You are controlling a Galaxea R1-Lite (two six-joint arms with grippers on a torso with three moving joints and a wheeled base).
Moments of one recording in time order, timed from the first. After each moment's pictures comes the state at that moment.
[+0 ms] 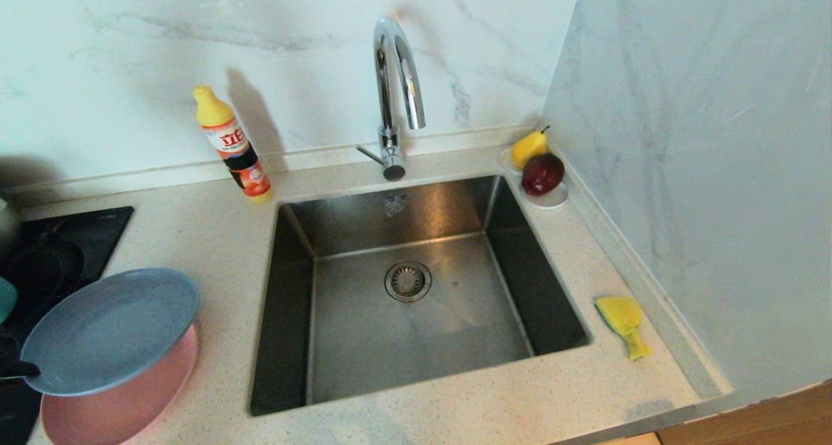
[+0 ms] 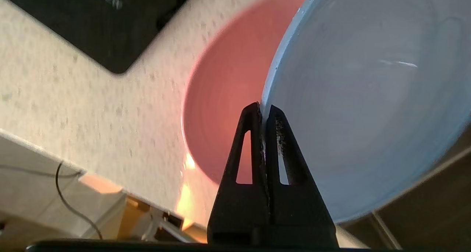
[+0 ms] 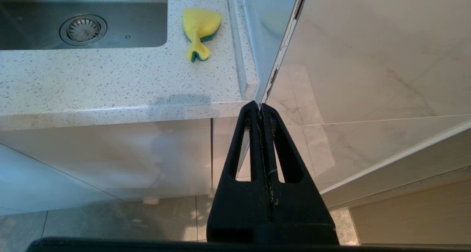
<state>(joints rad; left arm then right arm) 0.80 1.61 -0.98 0.43 -0.38 -0.29 0.01 0.00 -0.01 0.03 0.01 -0.07</state>
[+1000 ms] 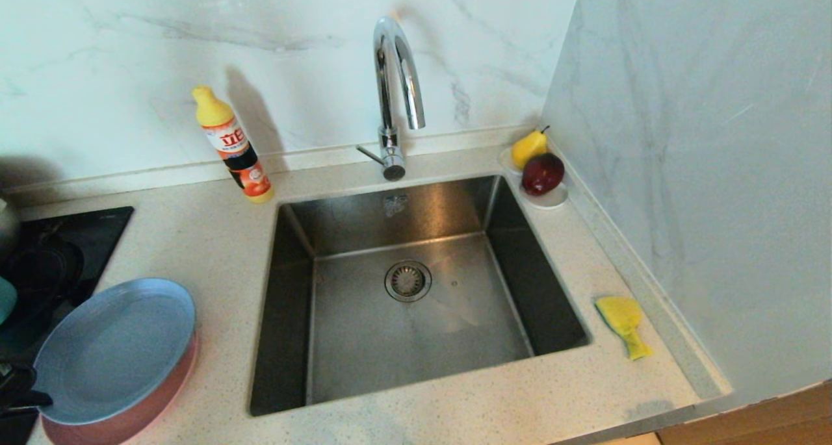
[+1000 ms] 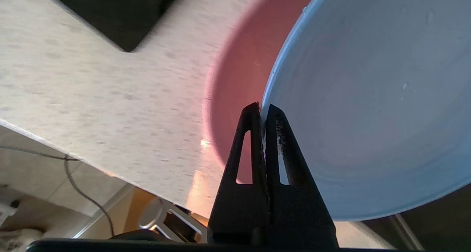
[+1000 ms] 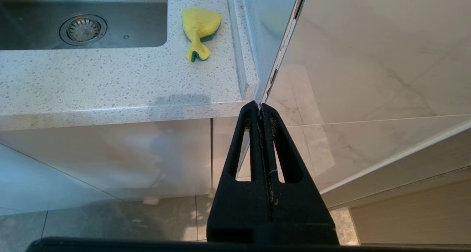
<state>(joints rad) 0.82 1.64 -0.88 0.38 -0.36 -0.25 0.01 0.00 -0.01 0.03 0.01 -0.07</state>
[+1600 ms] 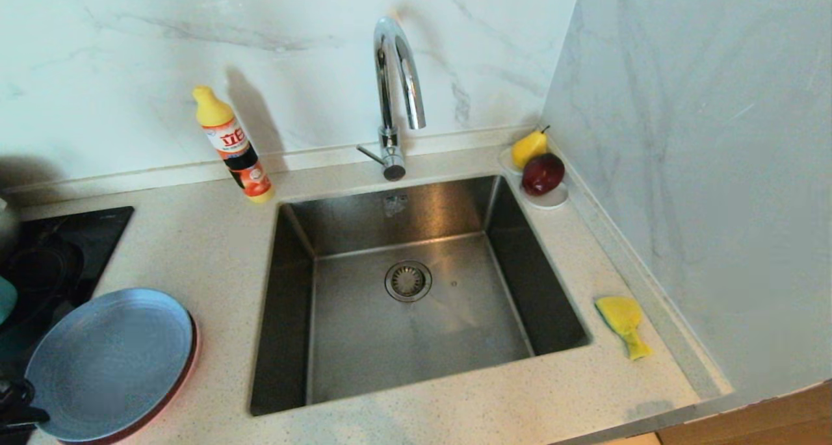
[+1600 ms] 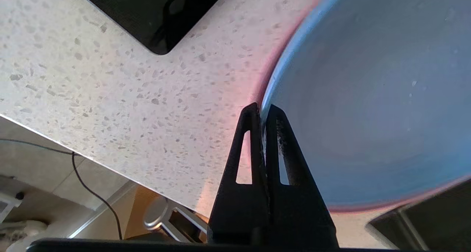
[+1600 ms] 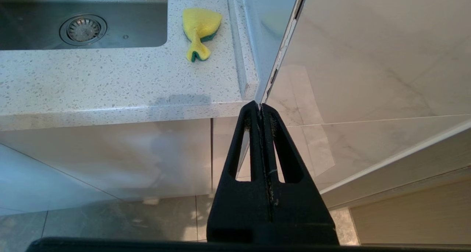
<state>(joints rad) 0.85 1.68 -0.82 0.33 -0.36 -0.22 0.01 0.00 -0.01 0.03 0.01 -0.07</state>
